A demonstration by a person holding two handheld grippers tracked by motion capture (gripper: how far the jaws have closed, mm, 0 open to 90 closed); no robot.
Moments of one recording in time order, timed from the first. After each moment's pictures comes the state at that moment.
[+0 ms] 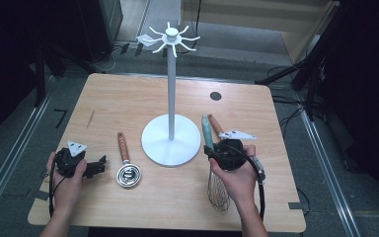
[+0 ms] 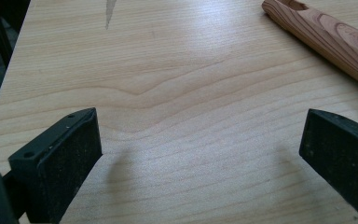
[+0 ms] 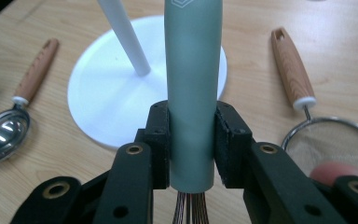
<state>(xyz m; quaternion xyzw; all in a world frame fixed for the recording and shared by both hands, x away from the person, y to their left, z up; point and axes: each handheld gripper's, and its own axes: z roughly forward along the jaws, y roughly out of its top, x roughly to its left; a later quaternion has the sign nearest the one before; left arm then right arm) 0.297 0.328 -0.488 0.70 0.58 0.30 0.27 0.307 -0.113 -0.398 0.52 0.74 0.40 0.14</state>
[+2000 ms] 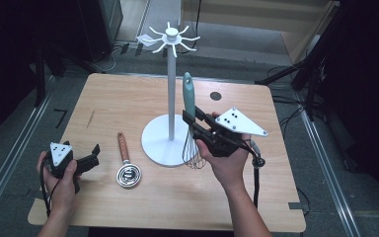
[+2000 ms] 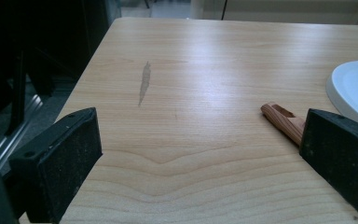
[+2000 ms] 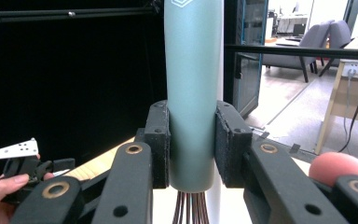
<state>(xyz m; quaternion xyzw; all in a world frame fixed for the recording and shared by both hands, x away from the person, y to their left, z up) 0.286 0.339 -0.483 0.60 0.57 0.38 0.41 0.293 -0.080 -0.305 0.33 0.66 0.64 0.22</state>
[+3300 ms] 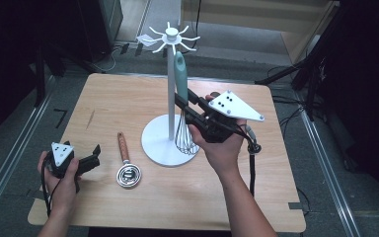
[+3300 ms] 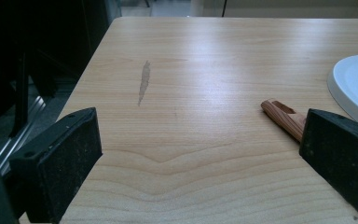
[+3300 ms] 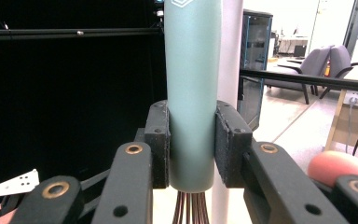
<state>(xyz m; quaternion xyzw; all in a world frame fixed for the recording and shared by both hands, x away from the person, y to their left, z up) 0.286 0.338 -0.482 0.61 0.57 0.38 0.40 0.304 -0.062 -0.270 0.30 0.65 0.65 0.24</state>
